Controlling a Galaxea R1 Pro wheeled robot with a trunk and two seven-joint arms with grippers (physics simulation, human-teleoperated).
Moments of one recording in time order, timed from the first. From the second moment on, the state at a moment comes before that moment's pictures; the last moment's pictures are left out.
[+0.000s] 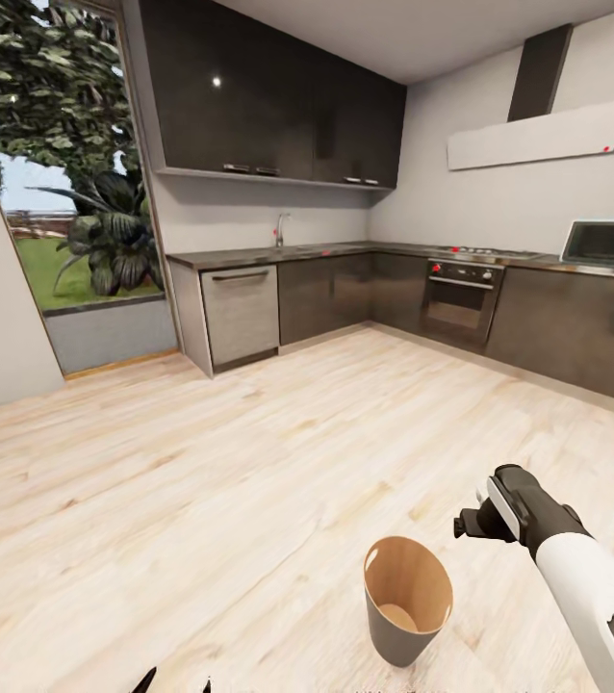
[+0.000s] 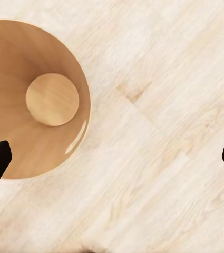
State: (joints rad) left arm 0.16 0.01 0.00 -0.94 0.00 -0.54 -0.17; right arm -0.85 -0.22 -0.02 -0.52 0.00 1.03 0.08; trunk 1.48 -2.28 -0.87
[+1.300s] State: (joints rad) left arm -0.26 0.01 0.01 -0.95 0.01 0.01 -0.16; right arm -0.85 -0.21 0.00 -0.51 0.00 1.03 0.08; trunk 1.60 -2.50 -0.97
